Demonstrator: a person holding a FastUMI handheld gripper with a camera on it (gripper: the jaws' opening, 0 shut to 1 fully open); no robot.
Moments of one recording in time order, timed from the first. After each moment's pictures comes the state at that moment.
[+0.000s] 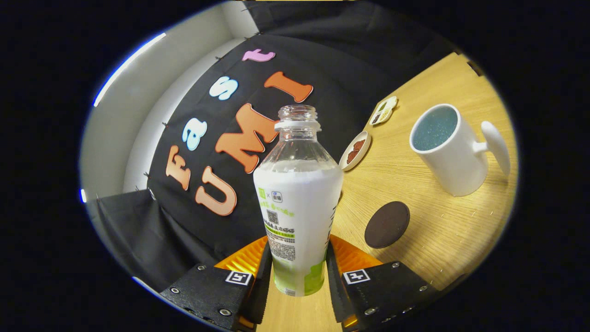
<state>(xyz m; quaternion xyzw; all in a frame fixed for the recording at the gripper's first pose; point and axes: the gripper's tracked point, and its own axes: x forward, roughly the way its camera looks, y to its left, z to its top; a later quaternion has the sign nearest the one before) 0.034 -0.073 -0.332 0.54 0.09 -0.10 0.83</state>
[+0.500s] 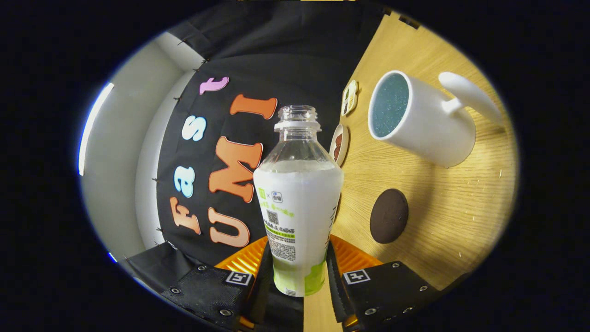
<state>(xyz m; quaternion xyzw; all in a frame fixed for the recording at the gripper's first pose) 0.037 -0.096 -0.341 0.67 0.06 -0.13 0.73</state>
